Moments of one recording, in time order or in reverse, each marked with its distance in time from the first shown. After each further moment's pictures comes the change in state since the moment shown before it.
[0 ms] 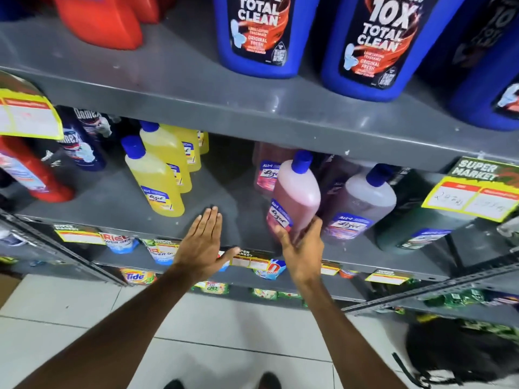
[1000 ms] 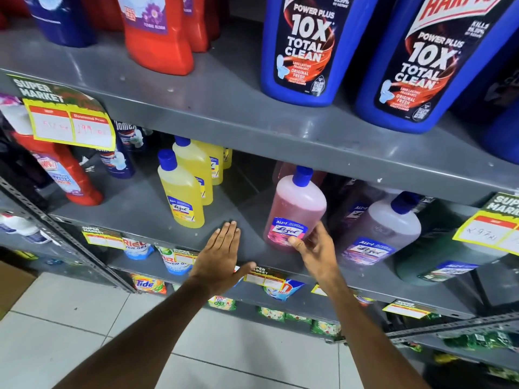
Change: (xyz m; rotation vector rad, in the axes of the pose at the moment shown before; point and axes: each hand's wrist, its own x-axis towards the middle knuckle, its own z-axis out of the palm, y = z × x) left_hand 0.000 -0.003 0.005 -0.073 0.043 -0.022; right_hand 0.048 0.003 0.007 0.208 -0.328 -0.055
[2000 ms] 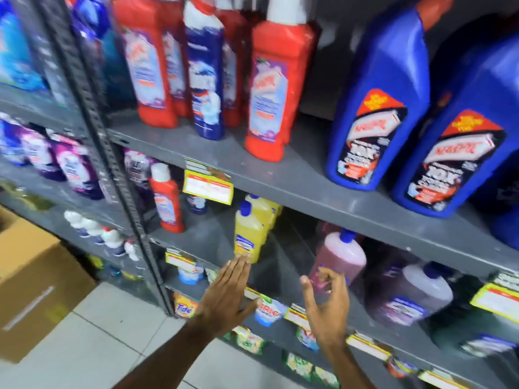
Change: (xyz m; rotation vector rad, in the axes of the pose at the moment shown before) left_hand -0.108 -0.029 -0.102 -0.027 0.254 -0.026; right_hand -0.084 -0.084 0.078 -0.181 0.279 -0.427
